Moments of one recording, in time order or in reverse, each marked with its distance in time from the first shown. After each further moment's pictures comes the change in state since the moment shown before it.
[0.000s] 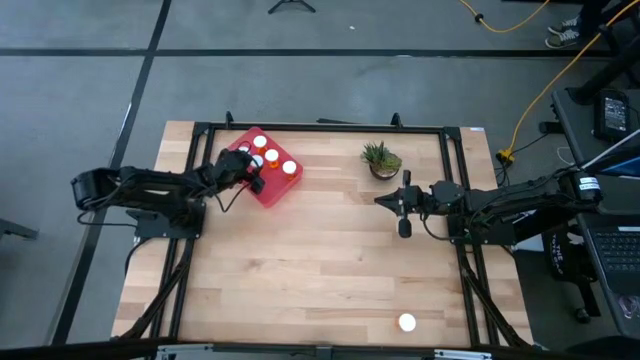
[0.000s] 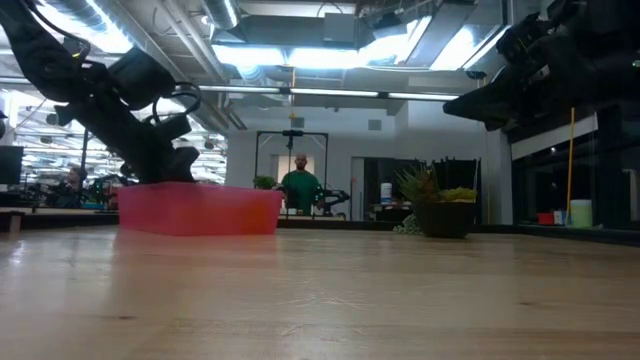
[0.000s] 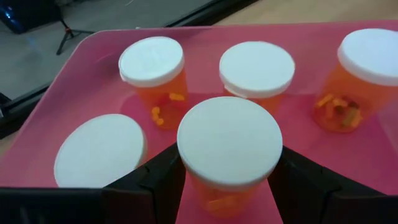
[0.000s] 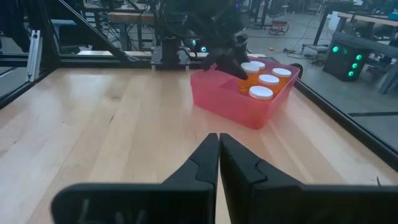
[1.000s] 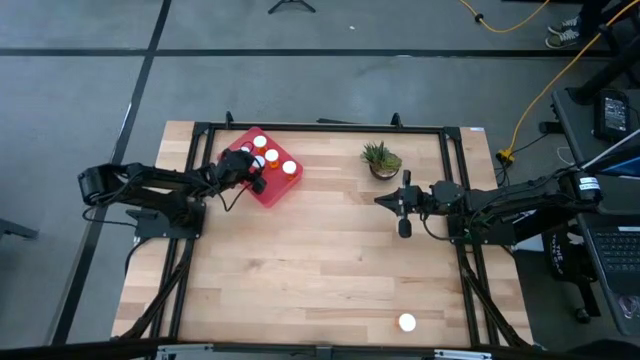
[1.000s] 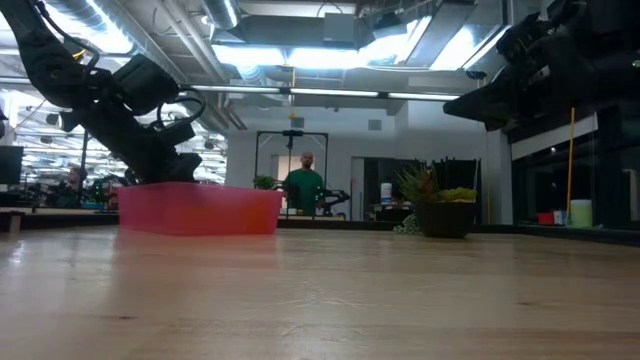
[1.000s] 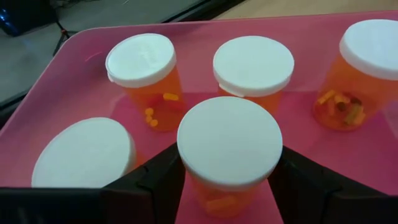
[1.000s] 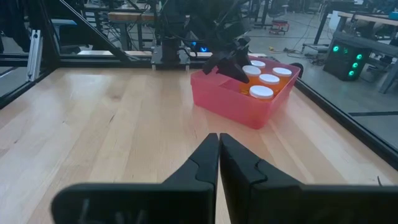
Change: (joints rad) left arm 0.011 0.076 0.001 0.074 0.020 0.025; right arm 0.000 0.000 0.000 -0.001 -0.001 0.002
